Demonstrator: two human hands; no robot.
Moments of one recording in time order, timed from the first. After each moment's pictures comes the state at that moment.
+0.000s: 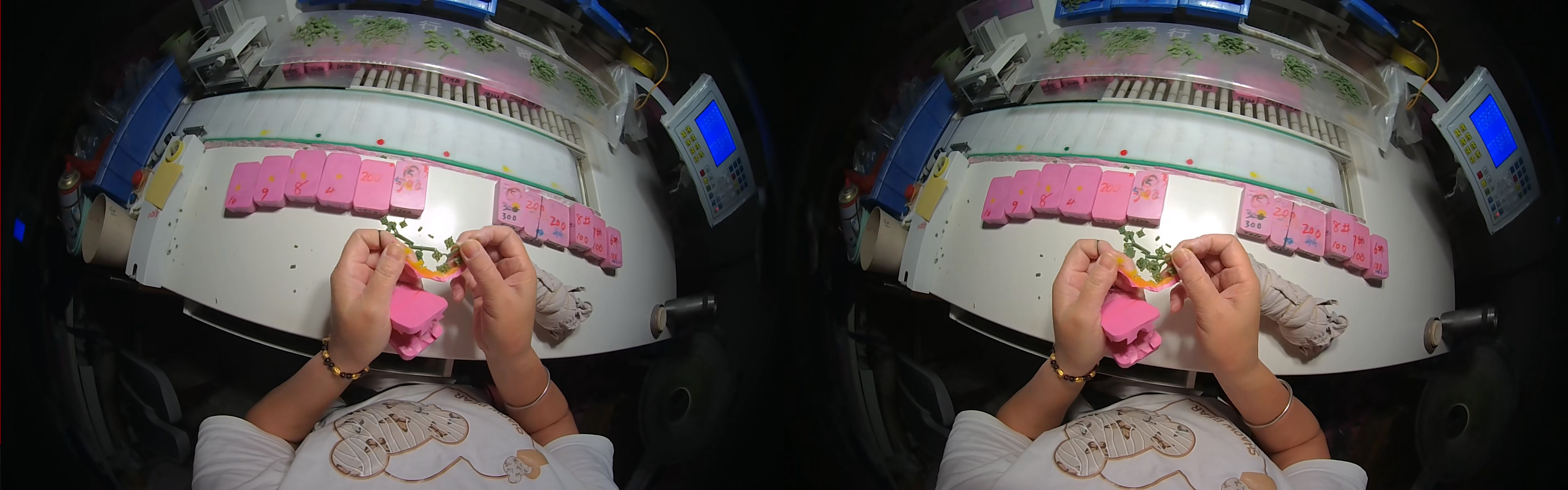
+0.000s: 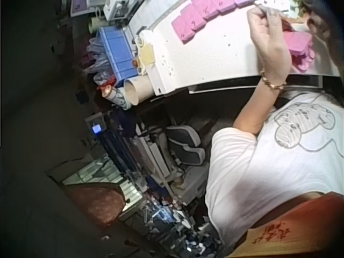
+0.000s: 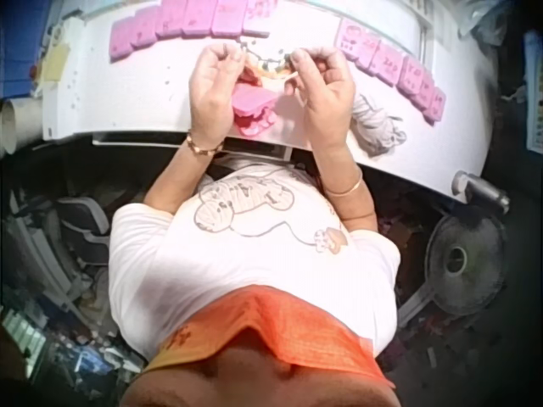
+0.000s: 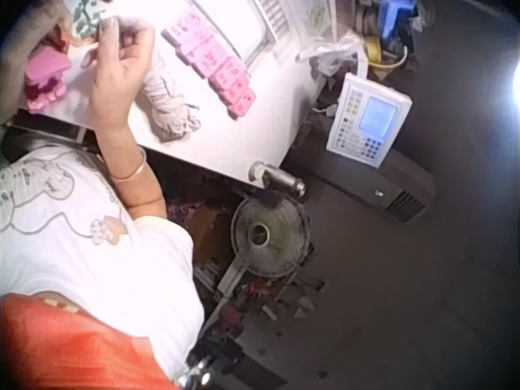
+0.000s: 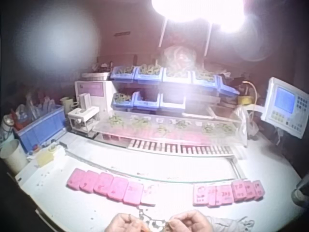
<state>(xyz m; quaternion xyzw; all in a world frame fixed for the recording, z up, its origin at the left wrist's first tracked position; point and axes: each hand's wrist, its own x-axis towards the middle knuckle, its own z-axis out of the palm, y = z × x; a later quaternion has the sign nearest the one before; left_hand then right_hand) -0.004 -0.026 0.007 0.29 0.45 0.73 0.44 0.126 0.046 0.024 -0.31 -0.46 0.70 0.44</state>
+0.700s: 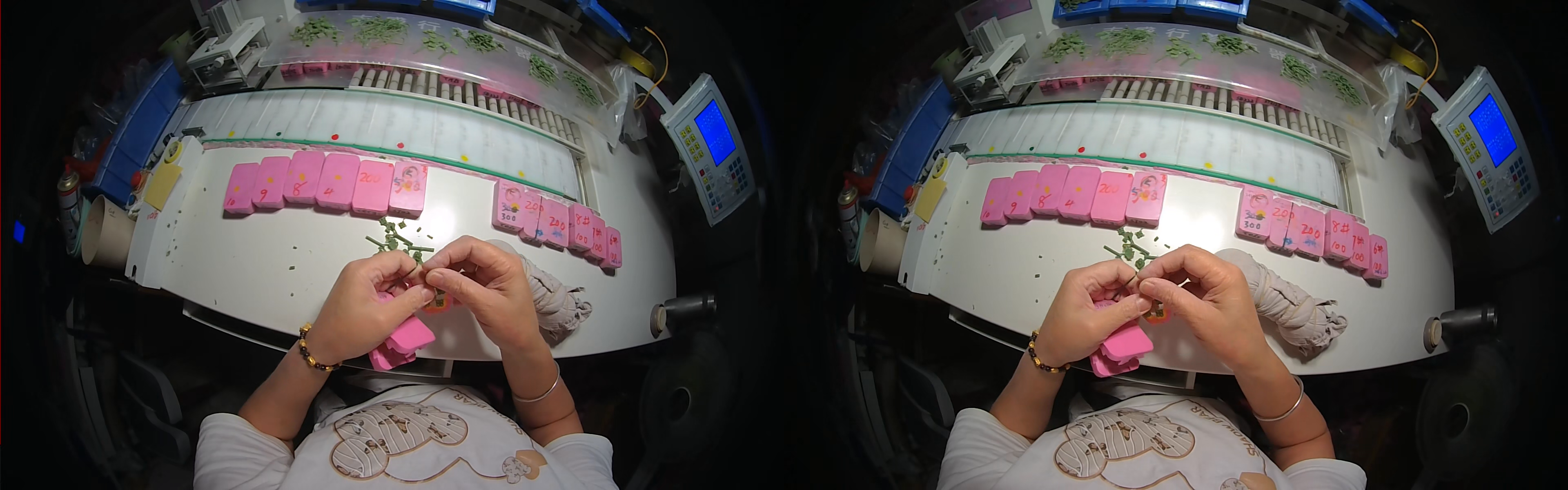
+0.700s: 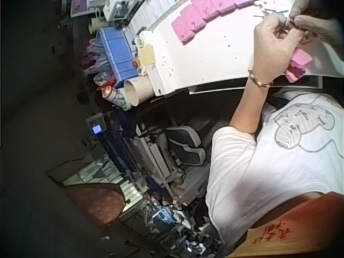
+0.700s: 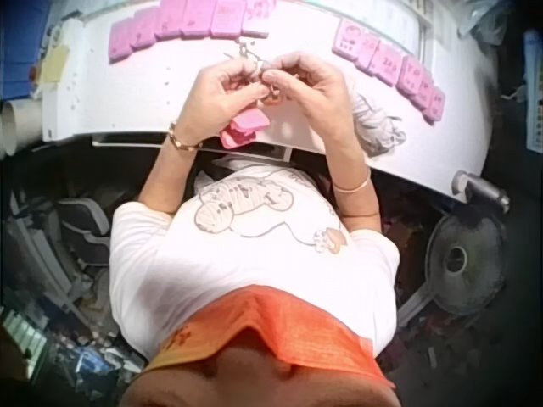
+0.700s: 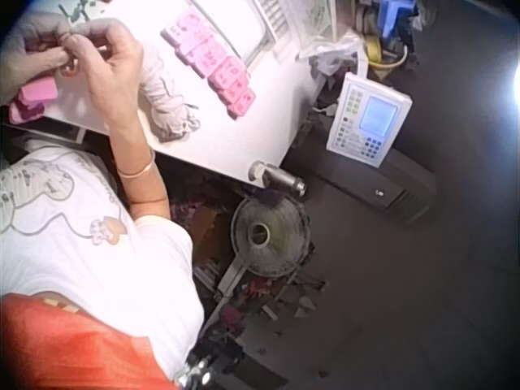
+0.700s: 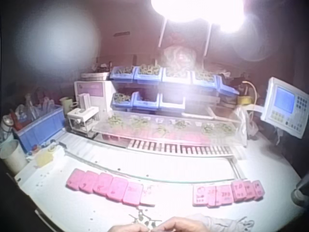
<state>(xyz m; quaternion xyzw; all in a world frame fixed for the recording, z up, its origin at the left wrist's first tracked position) -0.027 -0.029 0.017 0.42 0.50 0.53 0.54 0.136 0.061 0.025 -0.25 -0.63 0.69 0.27</state>
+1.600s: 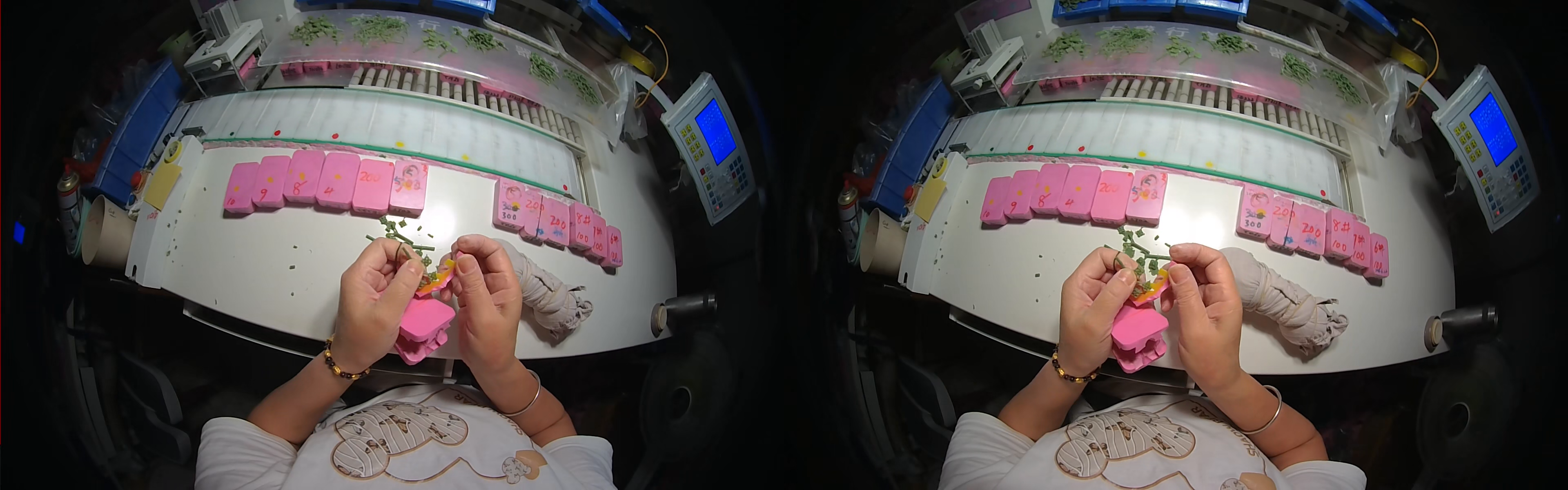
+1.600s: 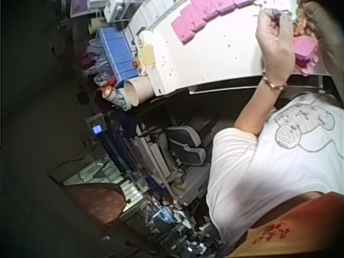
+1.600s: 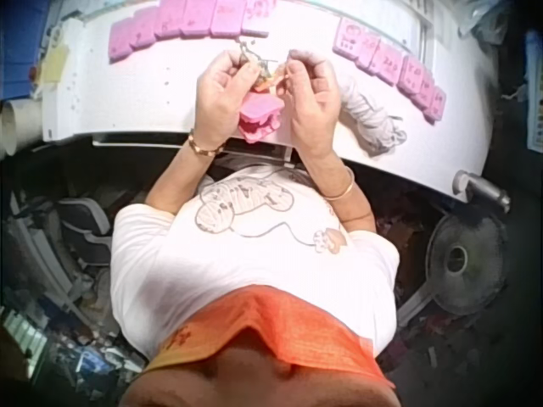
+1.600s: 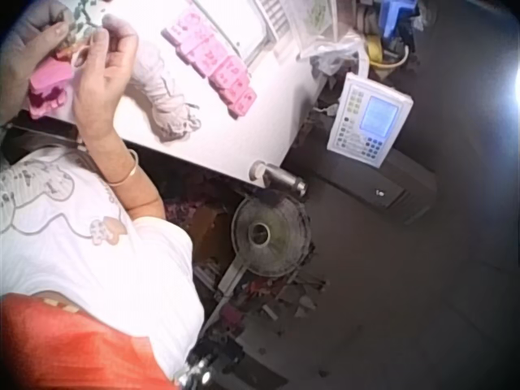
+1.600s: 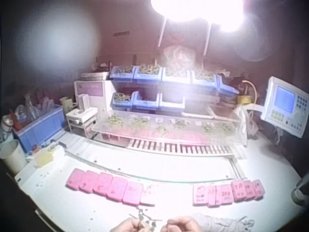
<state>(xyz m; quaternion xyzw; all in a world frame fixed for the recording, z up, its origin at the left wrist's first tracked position) -0.001 -0.027 0.002 0.32 0.44 0.70 0.47 0.119 0.026 0.012 -0.29 -0.45 0.70 0.47</state>
